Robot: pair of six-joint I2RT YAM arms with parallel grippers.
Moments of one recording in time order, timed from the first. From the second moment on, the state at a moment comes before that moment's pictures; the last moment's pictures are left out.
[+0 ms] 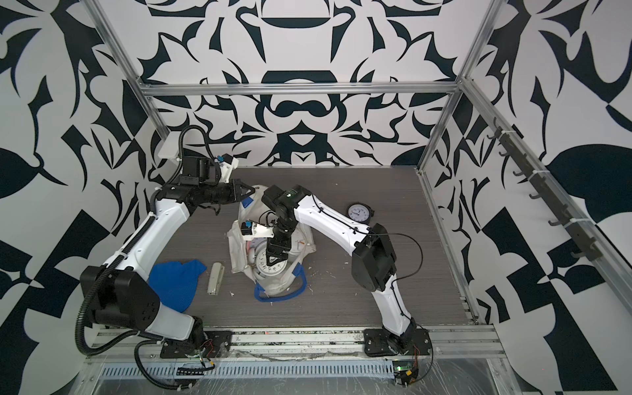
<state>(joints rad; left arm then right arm) -0.16 1.51 1.39 -0.60 0.65 -0.29 0.87 2.06 1.97 -1.27 -0.54 -0.68</state>
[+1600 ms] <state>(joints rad) -0.16 1.51 1.35 -0.55 0.80 -0.29 0.91 1.96 1.76 -1.09 -0.61 -0.55</state>
